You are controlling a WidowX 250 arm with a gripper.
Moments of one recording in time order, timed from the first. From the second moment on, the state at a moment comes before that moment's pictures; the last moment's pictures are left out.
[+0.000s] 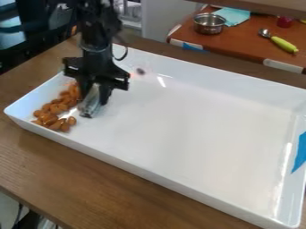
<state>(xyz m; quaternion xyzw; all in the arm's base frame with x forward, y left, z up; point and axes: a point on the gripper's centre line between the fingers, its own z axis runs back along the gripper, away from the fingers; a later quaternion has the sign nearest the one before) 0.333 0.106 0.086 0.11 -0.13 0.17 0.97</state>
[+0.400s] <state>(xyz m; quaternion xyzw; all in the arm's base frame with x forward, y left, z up) 0.320 0.070 0.119 0.06 -0.15 0.19 0.97</state>
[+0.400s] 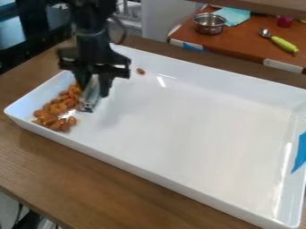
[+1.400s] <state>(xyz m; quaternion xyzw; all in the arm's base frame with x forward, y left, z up) 0.335 -0.156 0.104 0.13 -0.14 0.07 0.98</state>
